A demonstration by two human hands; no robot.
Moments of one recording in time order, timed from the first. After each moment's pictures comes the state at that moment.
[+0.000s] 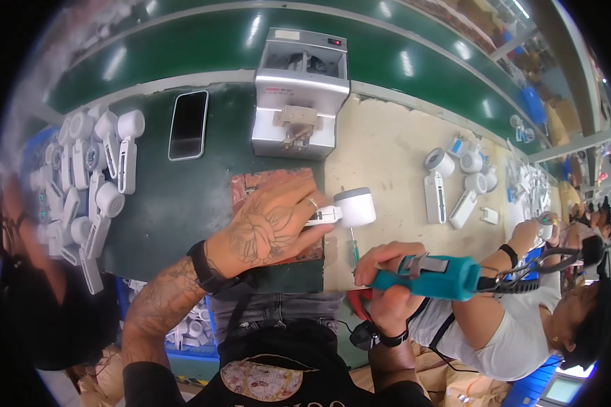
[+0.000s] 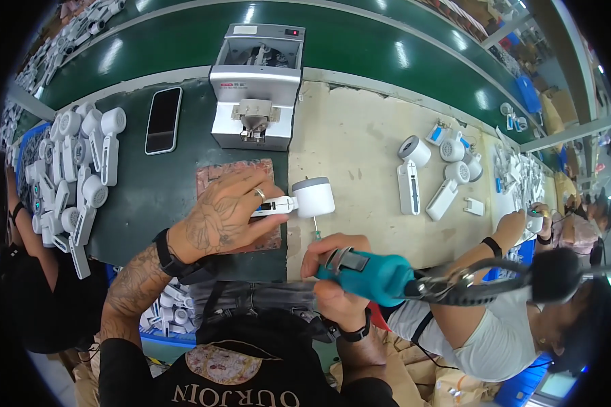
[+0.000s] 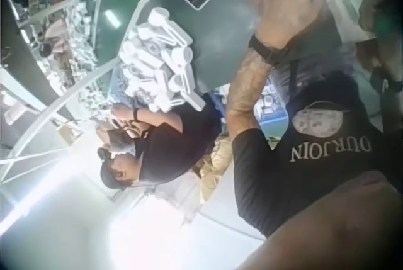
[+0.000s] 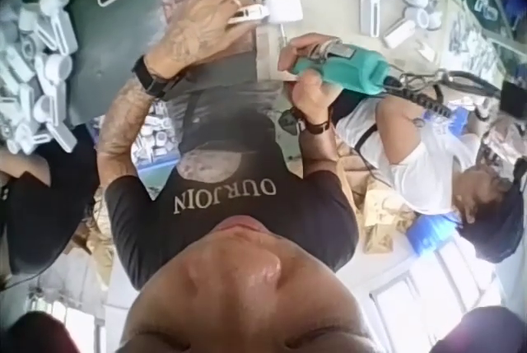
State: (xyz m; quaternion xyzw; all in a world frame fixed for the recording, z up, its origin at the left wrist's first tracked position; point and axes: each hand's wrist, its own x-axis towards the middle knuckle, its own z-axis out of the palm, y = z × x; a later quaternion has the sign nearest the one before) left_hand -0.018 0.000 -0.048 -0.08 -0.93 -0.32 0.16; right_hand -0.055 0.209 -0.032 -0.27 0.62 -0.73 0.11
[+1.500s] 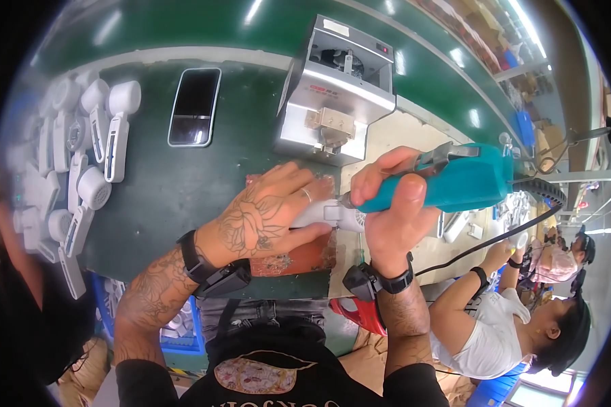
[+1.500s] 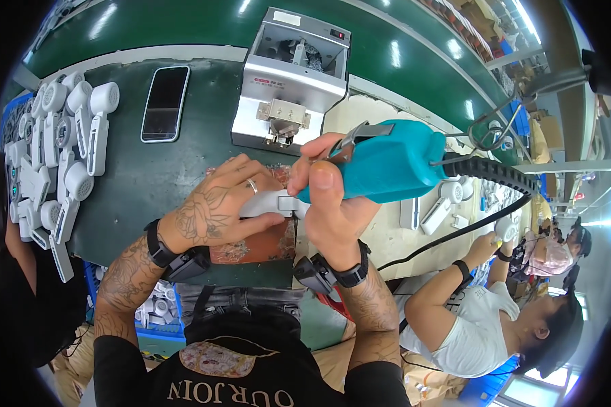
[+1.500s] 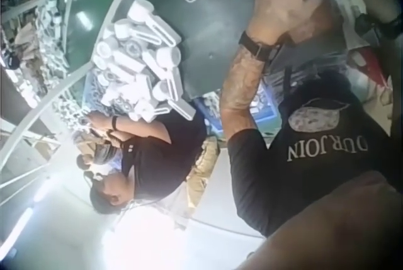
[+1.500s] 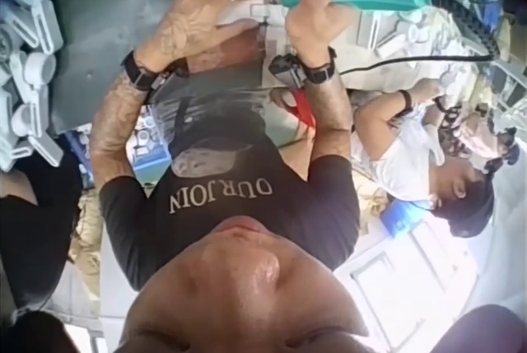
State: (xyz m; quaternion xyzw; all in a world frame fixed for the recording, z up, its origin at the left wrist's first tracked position) left_hand -0.008 -0.050 -0.077 -0.06 -0.89 -0.41 0.20; right_hand -0.115 0.086 -0.018 -0.33 0.61 -0.71 0.10
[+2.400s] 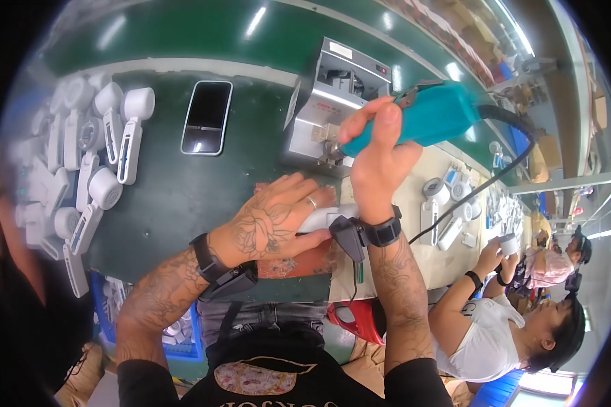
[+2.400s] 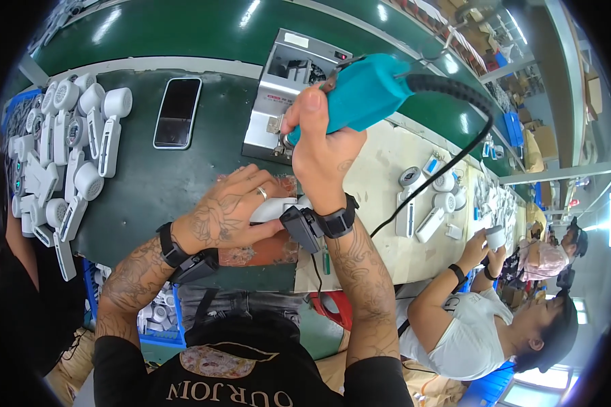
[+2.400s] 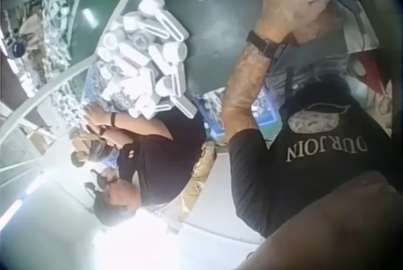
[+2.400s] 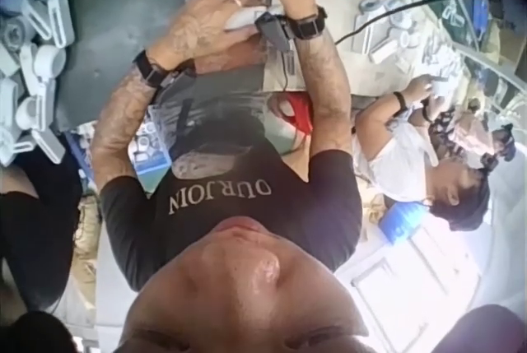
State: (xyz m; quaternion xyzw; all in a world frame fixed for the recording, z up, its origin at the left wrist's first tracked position) left_hand -0.001 -0.053 -0.069 -0.08 -0.91 -0.38 0.16; right_hand -0.143 0.017 -0.012 -0.37 0.57 -0.73 0.00
